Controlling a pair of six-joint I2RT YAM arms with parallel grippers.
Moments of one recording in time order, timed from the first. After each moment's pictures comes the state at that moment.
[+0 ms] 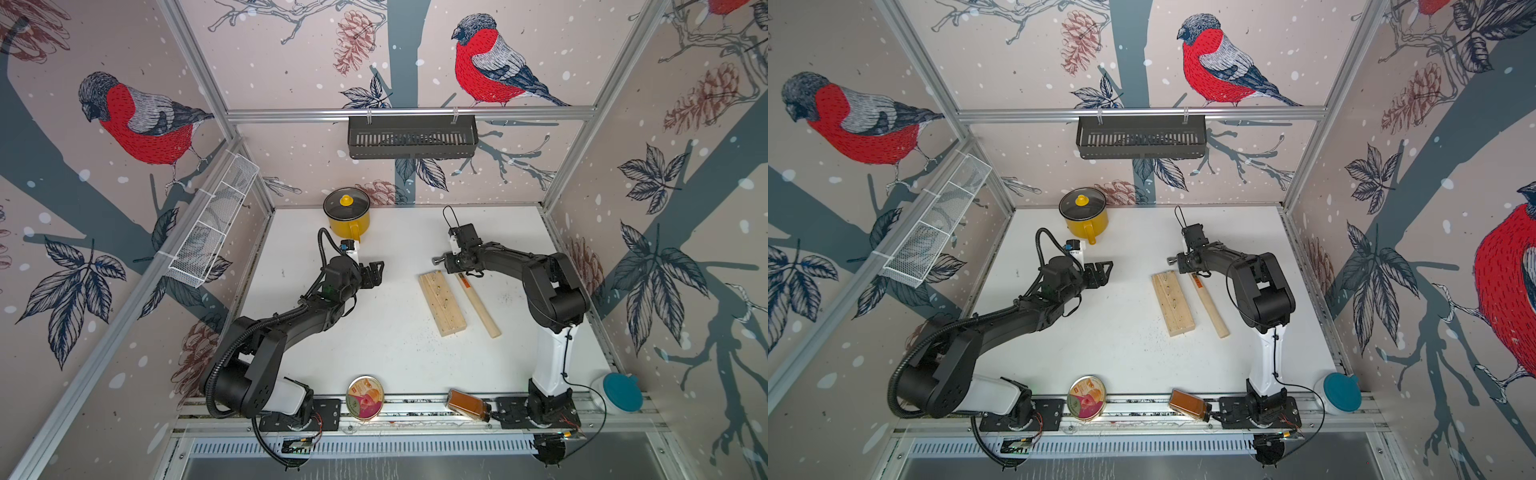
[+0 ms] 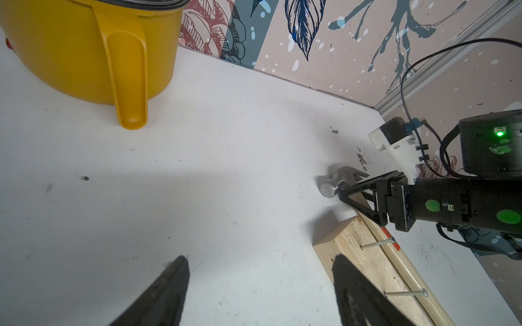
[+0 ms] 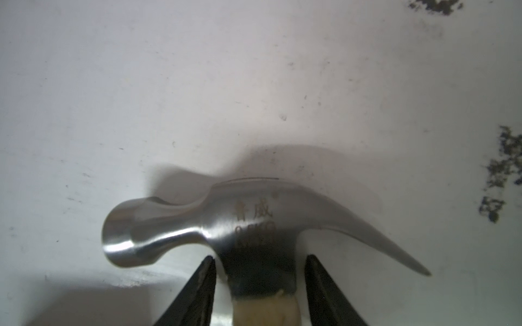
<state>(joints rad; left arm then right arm) -0.39 1.44 0.60 0.43 0.13 -0.47 0.38 2.03 1.31 -0.30 -0.01 0.11</state>
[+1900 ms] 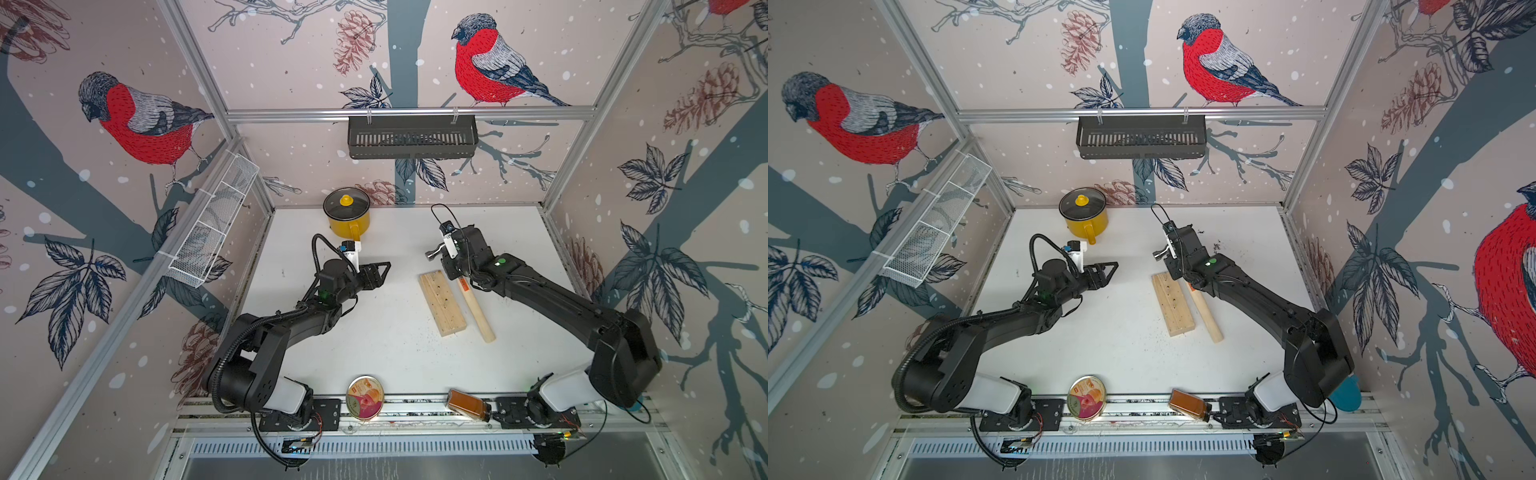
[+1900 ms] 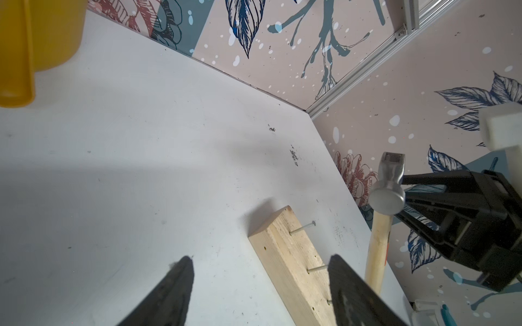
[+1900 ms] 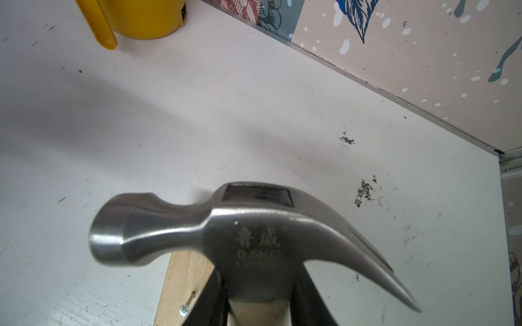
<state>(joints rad) -0.35 1.48 0.54 0.67 0.43 -0.66 0.66 1.47 1.15 -0.43 0.23 -0.02</state>
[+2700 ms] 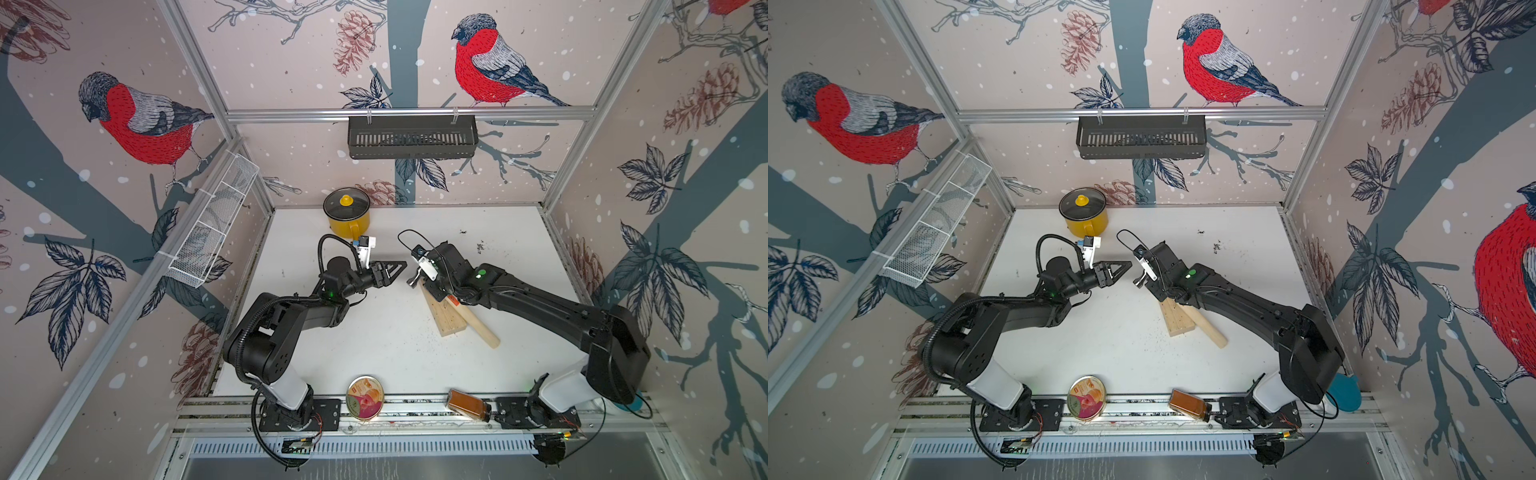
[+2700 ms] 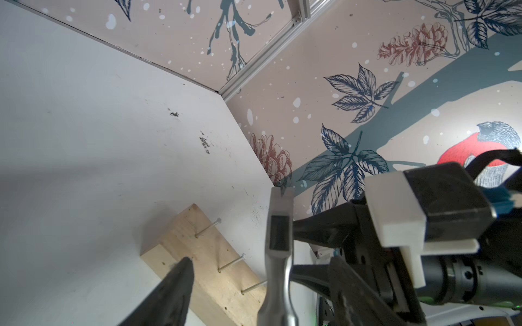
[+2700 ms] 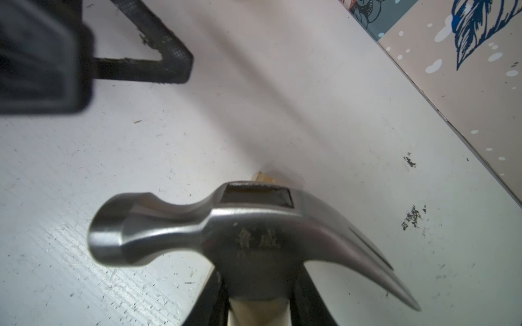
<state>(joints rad) -0.41 1.63 0.62 0.97 0.75 -0.83 0.83 1.52 1.16 -0.50 0.20 -0.13</state>
